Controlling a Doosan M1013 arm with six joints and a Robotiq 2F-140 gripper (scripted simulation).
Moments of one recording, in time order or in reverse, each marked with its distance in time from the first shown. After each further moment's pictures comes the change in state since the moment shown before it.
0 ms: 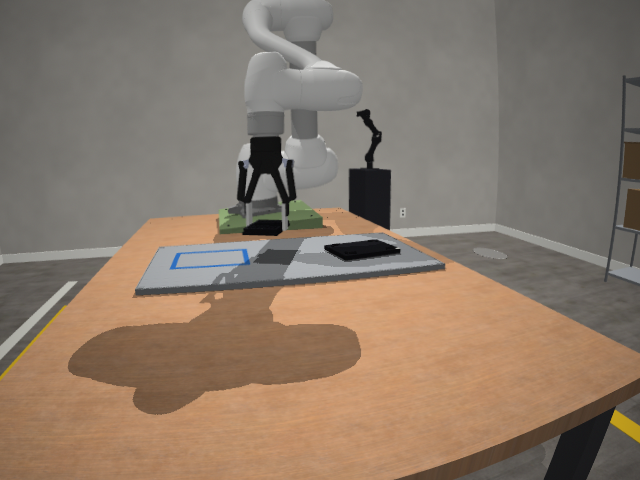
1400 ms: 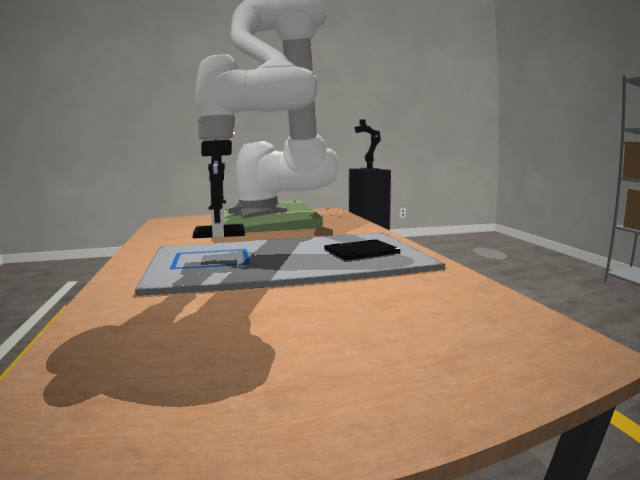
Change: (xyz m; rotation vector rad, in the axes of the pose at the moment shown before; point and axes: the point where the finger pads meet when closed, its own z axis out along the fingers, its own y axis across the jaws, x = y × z) arm 0.039 0.114 0.004 -0.002 0.001 1.205
